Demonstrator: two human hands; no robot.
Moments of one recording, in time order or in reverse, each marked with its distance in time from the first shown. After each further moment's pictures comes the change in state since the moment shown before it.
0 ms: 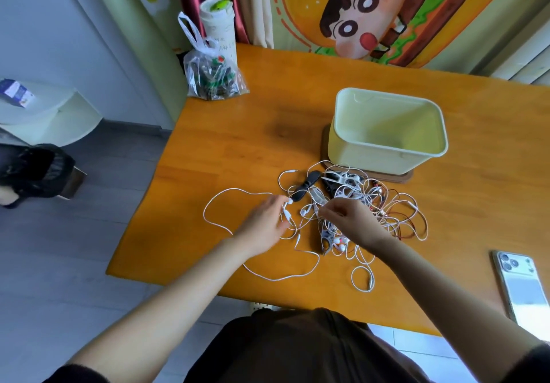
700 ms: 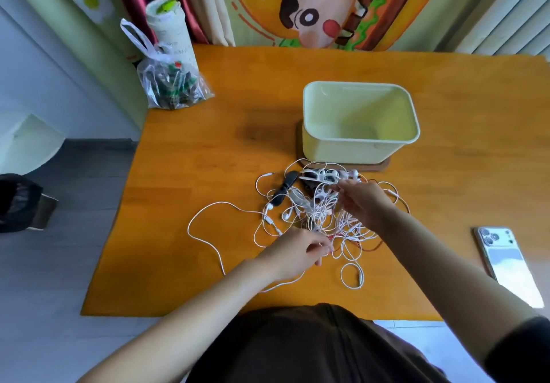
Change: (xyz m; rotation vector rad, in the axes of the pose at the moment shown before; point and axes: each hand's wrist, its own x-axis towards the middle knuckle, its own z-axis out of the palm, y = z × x) left_hand 0.010 0.059 0.035 -0.315 -0.332 0.226; right_hand 0.022 0.008 -0.045 1.109 0.280 0.592
